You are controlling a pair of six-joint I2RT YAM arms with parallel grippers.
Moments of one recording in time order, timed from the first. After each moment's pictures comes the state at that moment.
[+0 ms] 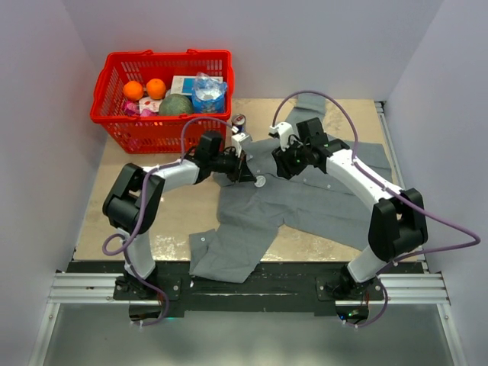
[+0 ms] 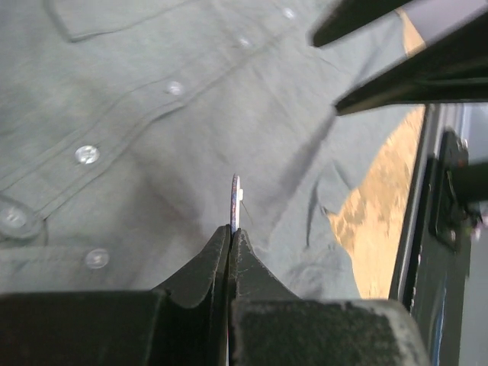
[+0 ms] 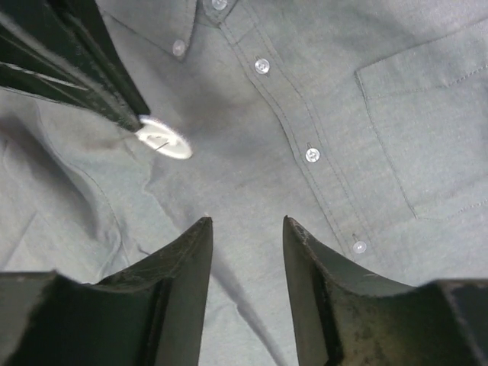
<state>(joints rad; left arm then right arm) -0.48 1.88 1.10 0.18 0.78 -0.18 0.39 1.60 1.25 -0.55 -0.30 -0.27</state>
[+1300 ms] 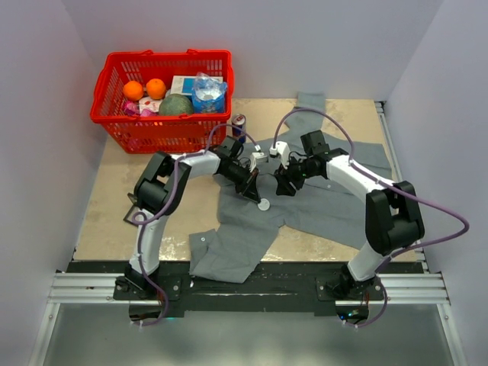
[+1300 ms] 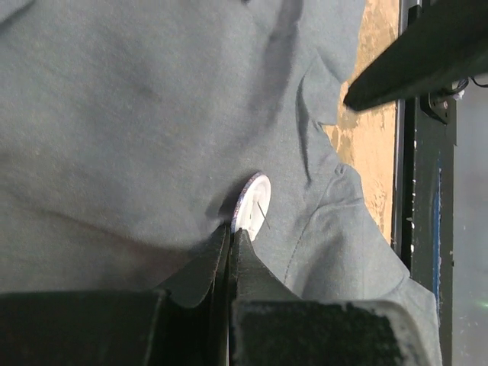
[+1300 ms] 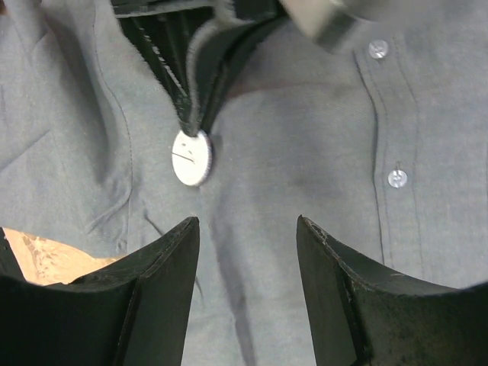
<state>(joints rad) -0.53 2.19 1.43 -0.39 1.01 0.30 0.33 1.65 1.11 -0.52 -0.62 -0.60</state>
